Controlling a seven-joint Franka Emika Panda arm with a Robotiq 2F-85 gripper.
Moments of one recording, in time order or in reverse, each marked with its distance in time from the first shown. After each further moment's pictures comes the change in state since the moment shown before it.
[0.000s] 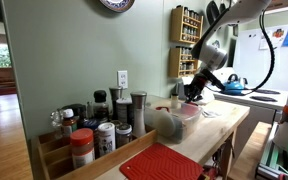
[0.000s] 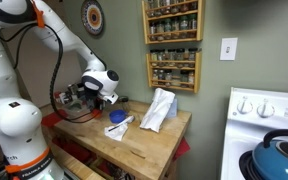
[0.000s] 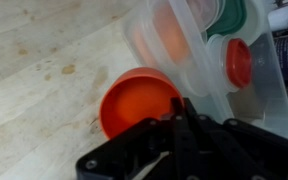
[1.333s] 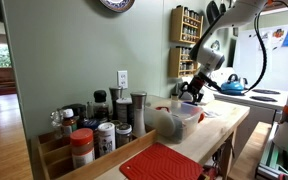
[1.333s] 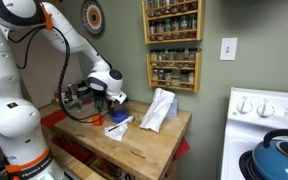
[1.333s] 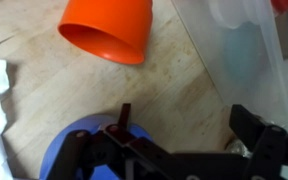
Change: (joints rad) arm -0.041 0.066 0.004 0.057 0.017 0.203 -0.005
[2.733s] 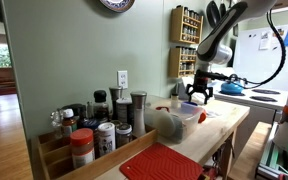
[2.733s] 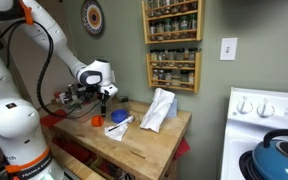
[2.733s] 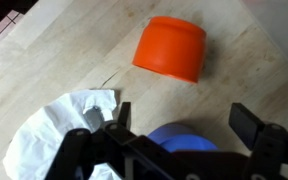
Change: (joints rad) arm -0.026 -0.162 0.109 -0.120 -0.796 0.068 0.942
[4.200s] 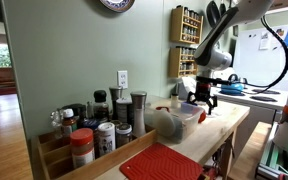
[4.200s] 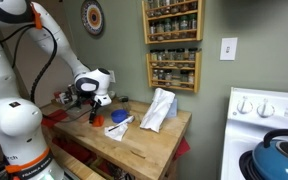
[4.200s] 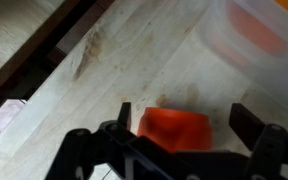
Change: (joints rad) arm 0.081 0.075 -0.011 -0.022 0.315 -0.092 -0.077
